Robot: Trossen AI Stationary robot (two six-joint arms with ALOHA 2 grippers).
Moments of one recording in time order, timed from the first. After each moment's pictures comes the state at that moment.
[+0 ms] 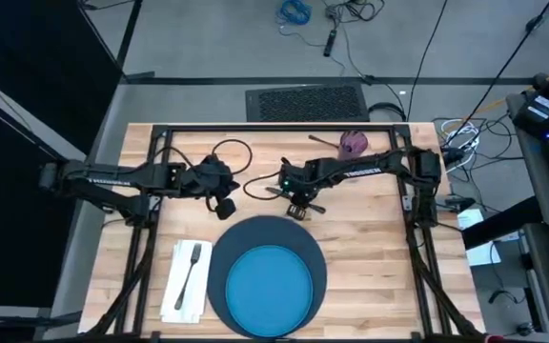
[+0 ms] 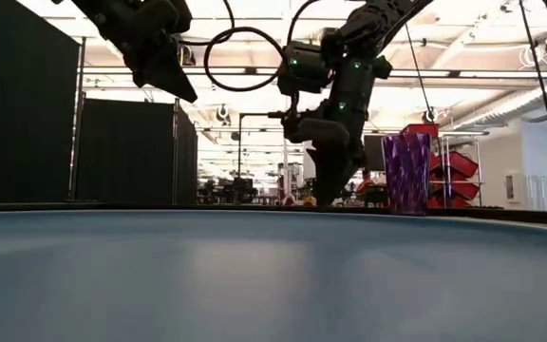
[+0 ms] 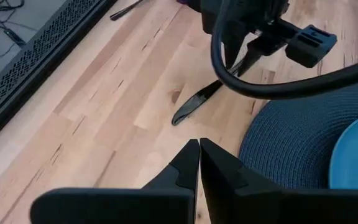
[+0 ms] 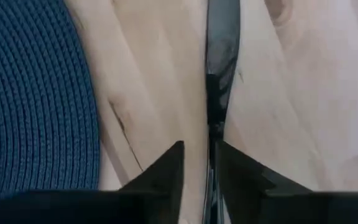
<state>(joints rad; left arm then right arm) 0.04 1.11 0.83 -0.46 -0.26 -0.23 -0.18 1.92 1.30 -0.67 -0.03 0.24</state>
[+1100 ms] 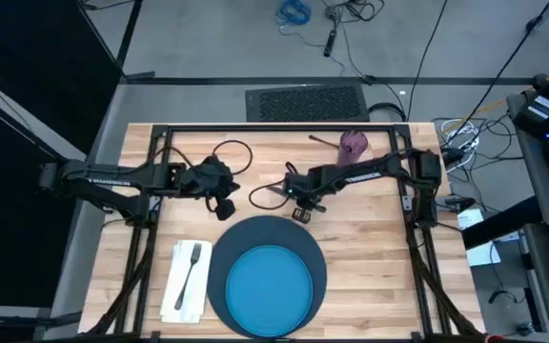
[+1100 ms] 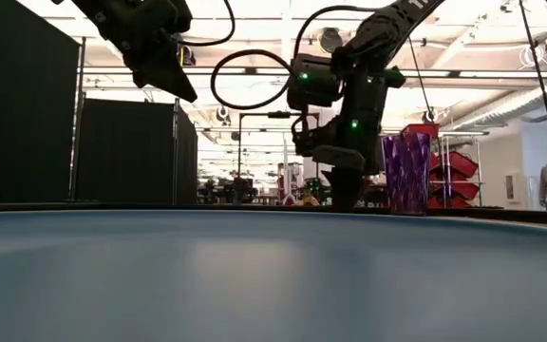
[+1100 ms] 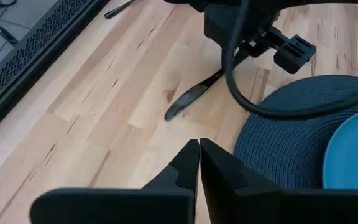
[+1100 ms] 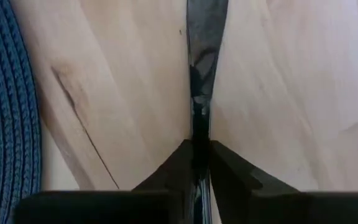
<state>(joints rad) 0.04 1.11 0.83 -0.46 -0.24 -0.23 -0.13 1.92 1.20 -0.63 0.09 0.29</state>
